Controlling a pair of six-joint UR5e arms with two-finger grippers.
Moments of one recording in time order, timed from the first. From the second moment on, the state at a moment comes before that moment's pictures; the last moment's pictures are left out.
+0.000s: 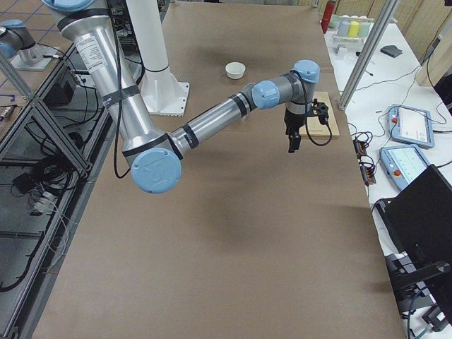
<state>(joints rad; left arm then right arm) -1.64 -1.56 -1.76 -1.38 -2.37 0.12 1.28 -1.18 1.69 -1.80 2.23 0.33</state>
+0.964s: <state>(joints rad) -1.64 -1.55 -1.76 -1.38 -2.37 0.12 1.56 -1.55 1.70 -1.78 2.25 -0.04</state>
